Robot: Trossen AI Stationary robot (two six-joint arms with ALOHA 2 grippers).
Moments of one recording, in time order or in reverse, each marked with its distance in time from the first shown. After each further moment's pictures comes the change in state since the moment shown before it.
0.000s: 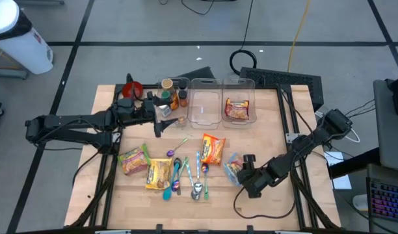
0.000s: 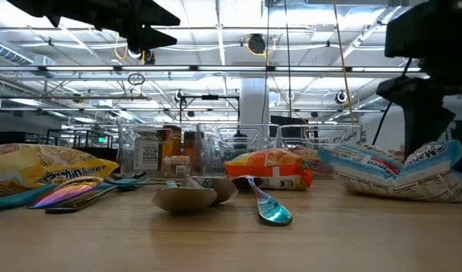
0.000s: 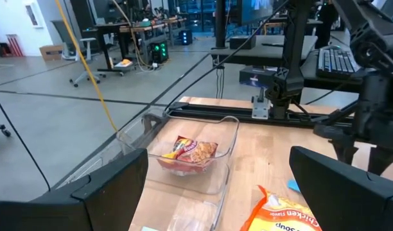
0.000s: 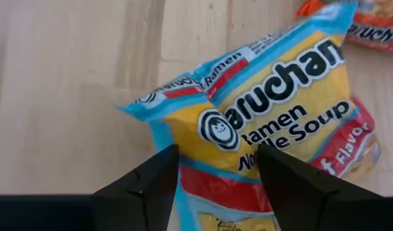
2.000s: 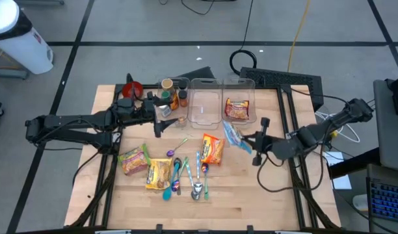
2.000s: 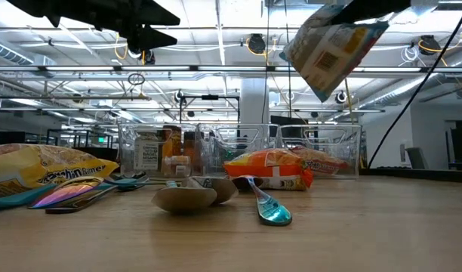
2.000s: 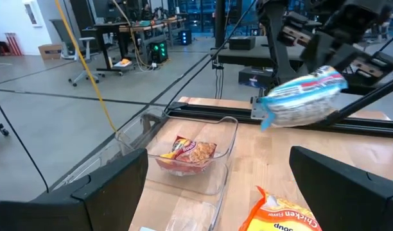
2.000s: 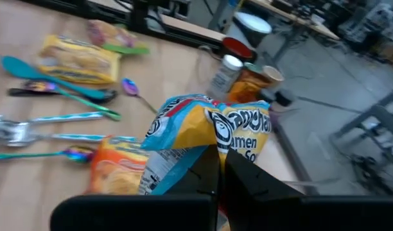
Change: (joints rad) left arm 0.000 0.000 0.000 0.001 0.003 -0.008; right arm -0.168 -0.581 -0.009 0.105 0.475 -0.478
